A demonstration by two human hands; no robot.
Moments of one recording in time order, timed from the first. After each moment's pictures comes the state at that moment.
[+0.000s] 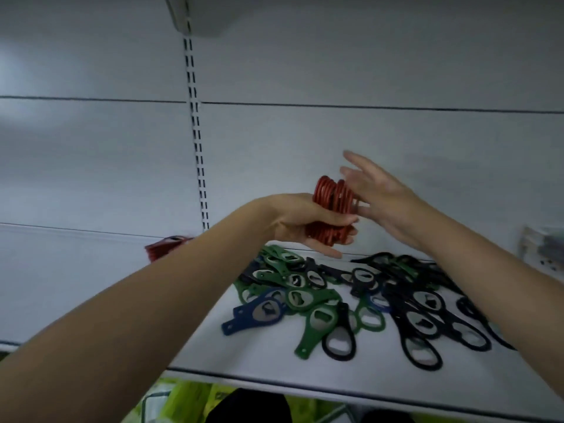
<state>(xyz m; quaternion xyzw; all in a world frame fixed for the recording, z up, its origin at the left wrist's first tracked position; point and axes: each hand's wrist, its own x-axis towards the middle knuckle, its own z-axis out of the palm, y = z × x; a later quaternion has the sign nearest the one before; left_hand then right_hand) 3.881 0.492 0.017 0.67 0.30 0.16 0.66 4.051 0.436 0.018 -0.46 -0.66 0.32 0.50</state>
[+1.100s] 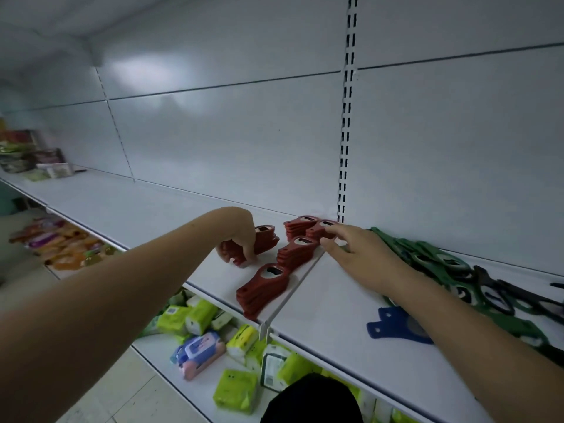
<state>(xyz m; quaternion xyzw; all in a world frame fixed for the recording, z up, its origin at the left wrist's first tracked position) 3.596 0.534 -0.042 0.56 0.79 -0.03 0.25 3.841 0.532 -0.106 -0.45 -0.82 0.19 0.29</state>
